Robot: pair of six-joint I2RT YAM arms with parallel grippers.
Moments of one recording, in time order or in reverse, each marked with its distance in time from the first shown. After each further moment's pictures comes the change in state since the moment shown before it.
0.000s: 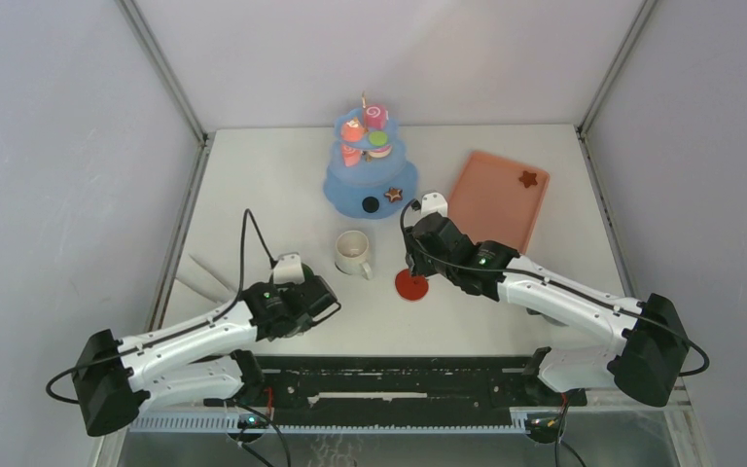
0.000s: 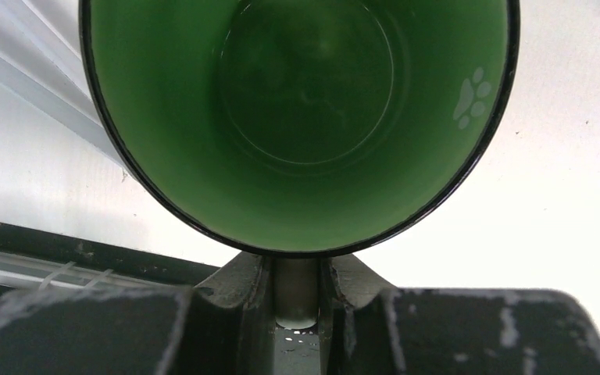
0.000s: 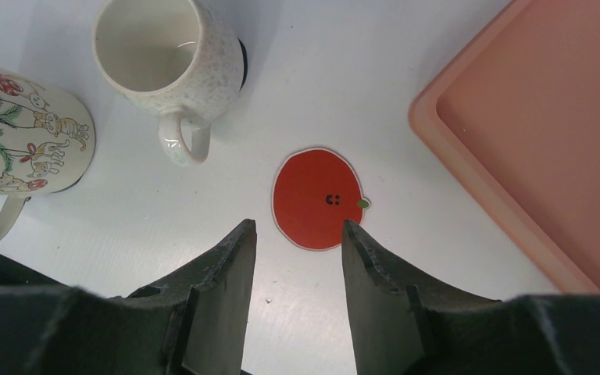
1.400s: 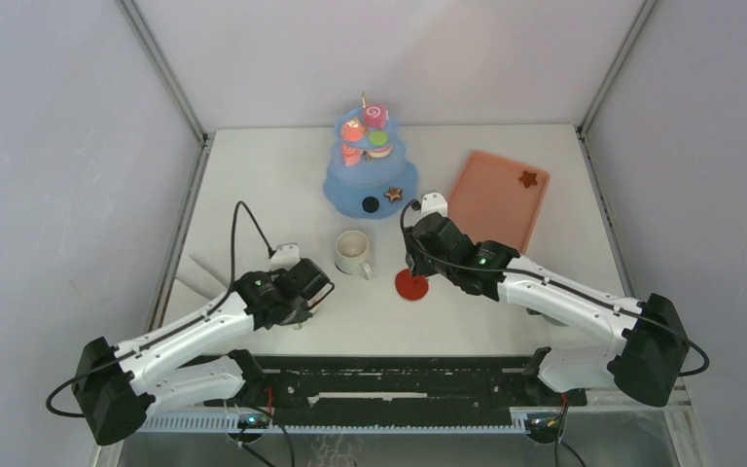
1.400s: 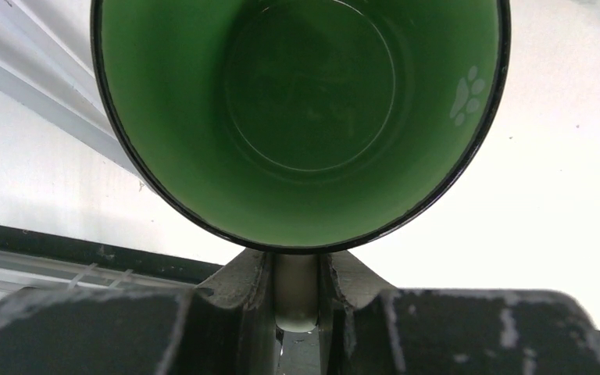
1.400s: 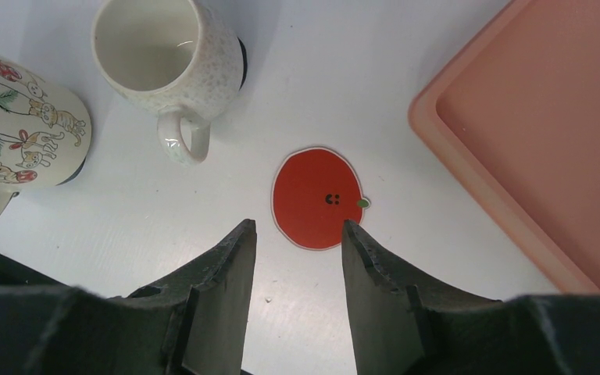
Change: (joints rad) left arm 0.126 0.004 0.068 -0.007 0.073 0.156; right arm -0.001 0.000 0.000 -0.002 -0.002 -0.001
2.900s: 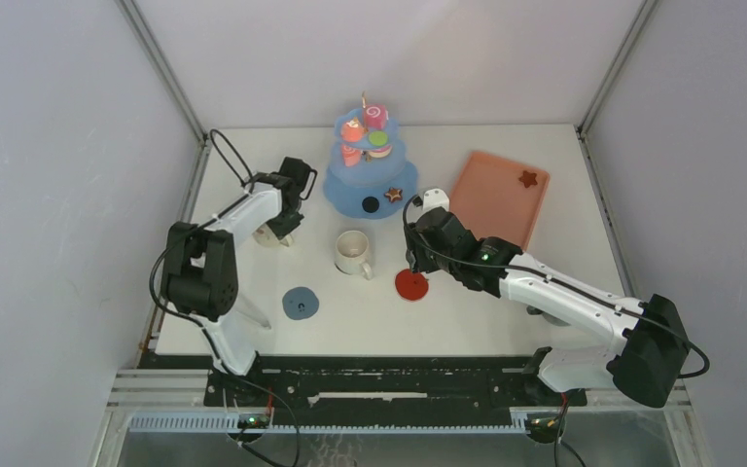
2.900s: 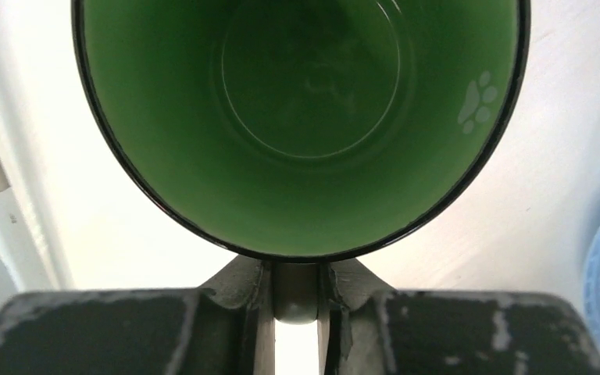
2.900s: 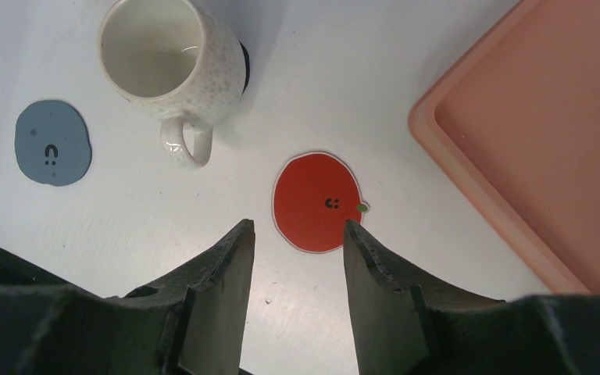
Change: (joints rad) left arm 0.582 0.810 0.618 0.153 -0.044 -0.074; right arm -0.038 0.000 0.015 -0.003 -0.039 -0.019
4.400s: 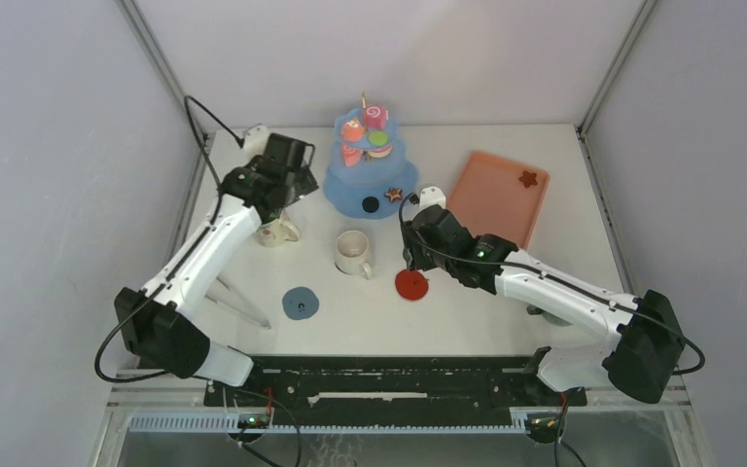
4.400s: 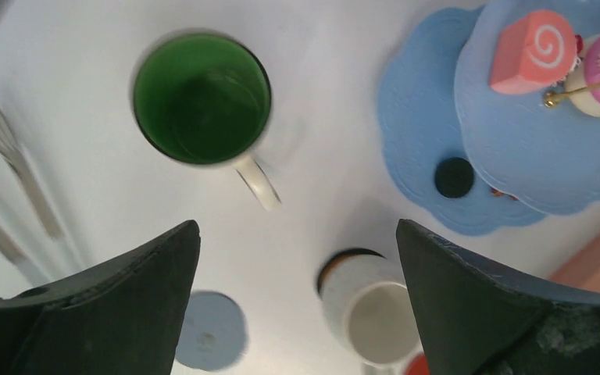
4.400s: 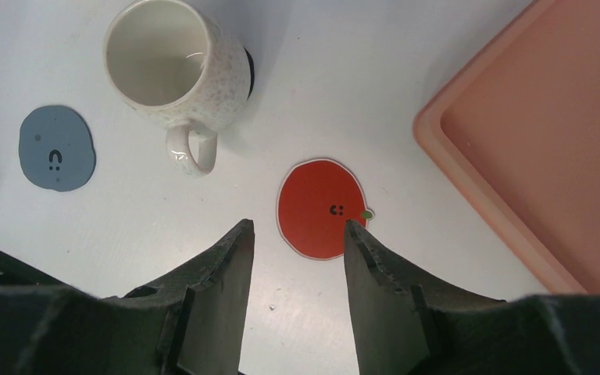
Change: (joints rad) left arm -0.106 -0.365 0.125 -0.011 -0.033 0.348; right arm -0.001 0.031 0.023 0.006 -0.001 0.000
